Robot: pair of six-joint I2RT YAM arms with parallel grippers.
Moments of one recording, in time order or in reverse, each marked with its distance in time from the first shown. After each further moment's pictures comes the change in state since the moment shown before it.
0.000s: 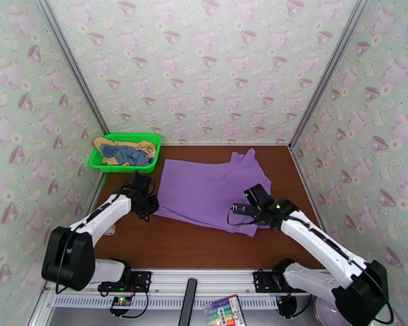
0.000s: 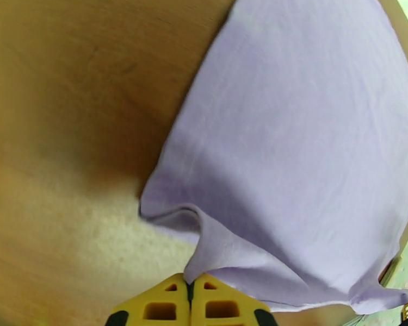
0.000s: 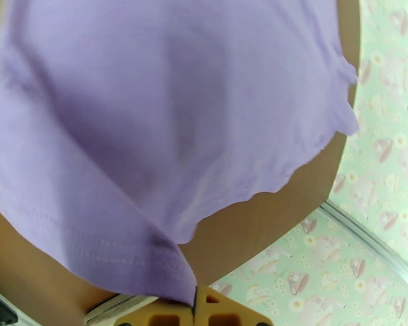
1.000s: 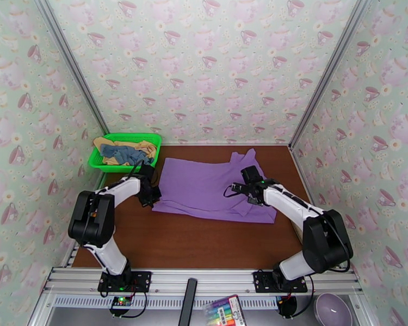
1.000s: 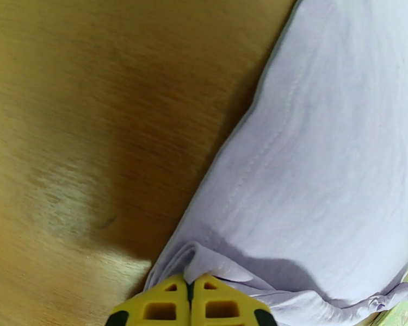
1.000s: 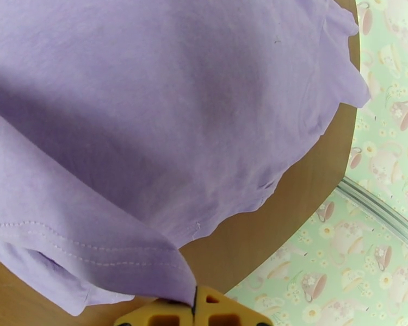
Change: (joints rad) left arm 0.062 0.333 0.204 0.047 -0.017 0.070; right arm -0.171 0.394 0.121 0.258 0.011 0.038
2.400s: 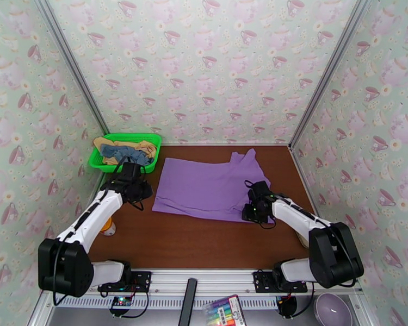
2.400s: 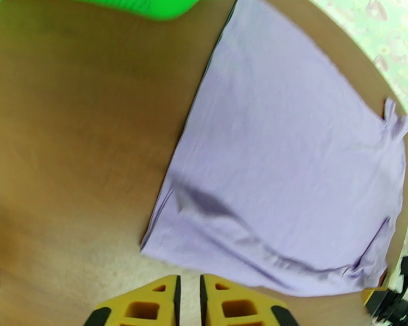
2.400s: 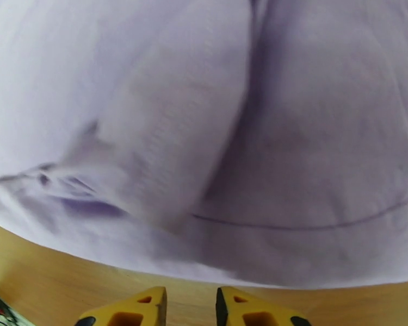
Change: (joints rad) left arm 0.013 -0.443 -0.102 -0.055 -0.031 0.085; right arm -0.089 -0.136 -0.261 0.015 -0.668 1.363
